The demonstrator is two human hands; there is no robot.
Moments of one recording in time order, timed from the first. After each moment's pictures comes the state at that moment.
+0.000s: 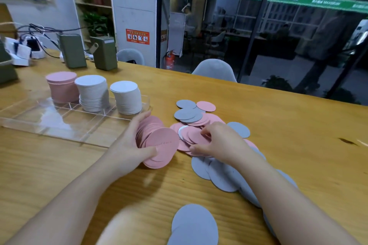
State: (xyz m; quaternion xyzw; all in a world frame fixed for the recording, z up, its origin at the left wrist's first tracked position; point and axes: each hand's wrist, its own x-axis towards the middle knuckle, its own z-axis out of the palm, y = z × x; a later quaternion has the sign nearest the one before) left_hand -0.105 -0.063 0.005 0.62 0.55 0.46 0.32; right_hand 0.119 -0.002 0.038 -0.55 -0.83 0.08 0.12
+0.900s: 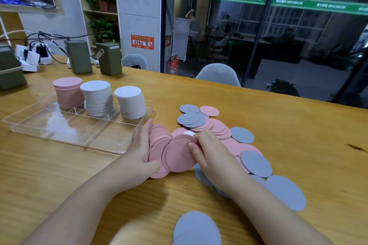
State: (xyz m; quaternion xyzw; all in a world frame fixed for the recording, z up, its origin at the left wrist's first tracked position) left_hand -0.093 -0.071 0.007 0.67 0.60 0.34 0.27; right_hand 0.106 -0.035 0.023 -0.41 -0.86 0.13 0.28
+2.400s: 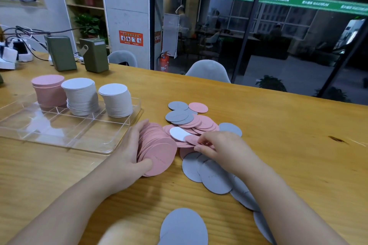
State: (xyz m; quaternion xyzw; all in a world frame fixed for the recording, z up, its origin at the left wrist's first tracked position) left_hand -0.085 -0.075 0.010 0.68 0.57 0.37 0.27; right_hand 0.147 -0.018 0.043 -0.50 -0.86 0.04 0.13
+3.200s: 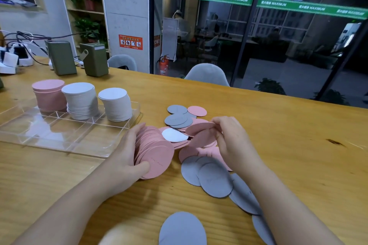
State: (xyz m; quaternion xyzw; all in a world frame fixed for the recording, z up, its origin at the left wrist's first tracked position) left_hand -0.090 -0.074 0.008 0.67 0.56 0.39 0.28; right_hand 0.160 -0.005 0.035 -0.44 -0.82 0.02 0.36
